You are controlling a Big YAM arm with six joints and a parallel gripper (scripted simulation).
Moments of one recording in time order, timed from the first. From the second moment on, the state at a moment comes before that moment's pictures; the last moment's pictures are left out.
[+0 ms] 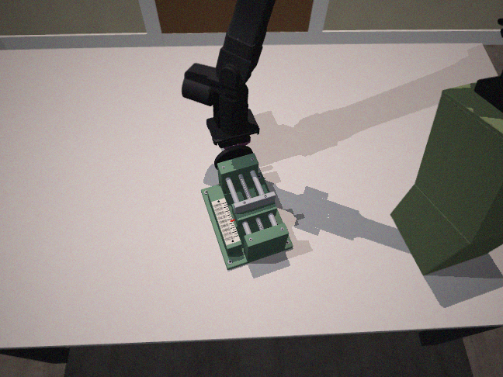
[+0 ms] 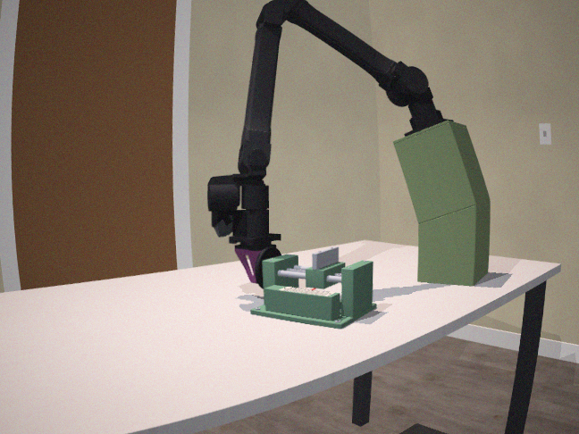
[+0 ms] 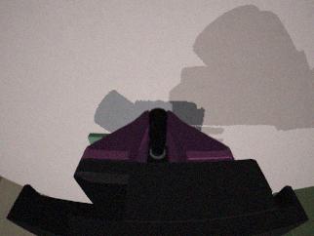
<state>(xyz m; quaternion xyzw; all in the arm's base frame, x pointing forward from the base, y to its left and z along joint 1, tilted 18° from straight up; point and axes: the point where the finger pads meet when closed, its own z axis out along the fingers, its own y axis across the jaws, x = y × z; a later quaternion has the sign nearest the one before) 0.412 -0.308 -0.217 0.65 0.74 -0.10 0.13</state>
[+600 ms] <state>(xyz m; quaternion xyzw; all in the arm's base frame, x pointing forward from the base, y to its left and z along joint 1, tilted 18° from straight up) 0.397 -0.307 -0.208 0.65 0.74 -0.10 0.13</state>
